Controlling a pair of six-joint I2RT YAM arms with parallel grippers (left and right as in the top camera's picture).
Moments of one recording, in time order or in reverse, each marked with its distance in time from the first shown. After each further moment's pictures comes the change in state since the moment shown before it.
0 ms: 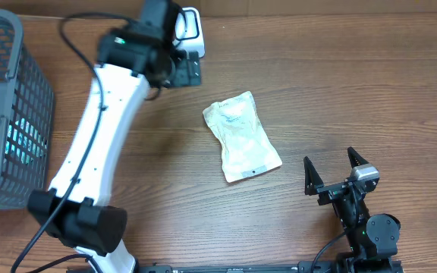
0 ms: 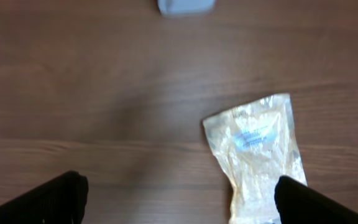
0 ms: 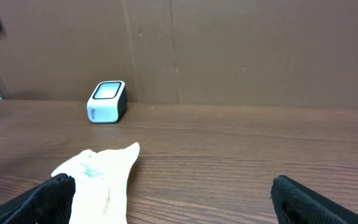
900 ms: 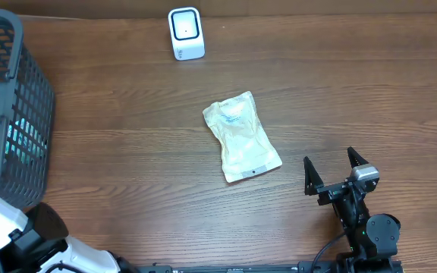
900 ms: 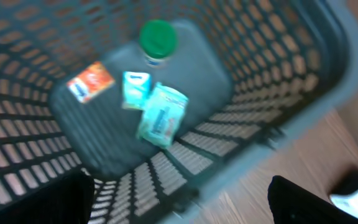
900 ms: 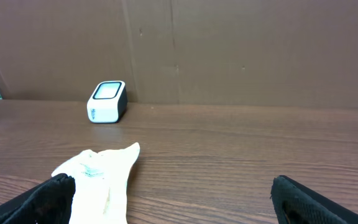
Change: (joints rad) left arm 0.952 -0.014 0.422 -0.306 0.019 -0.064; right arm 0.000 0.000 0.000 0.000 0.000 0.000
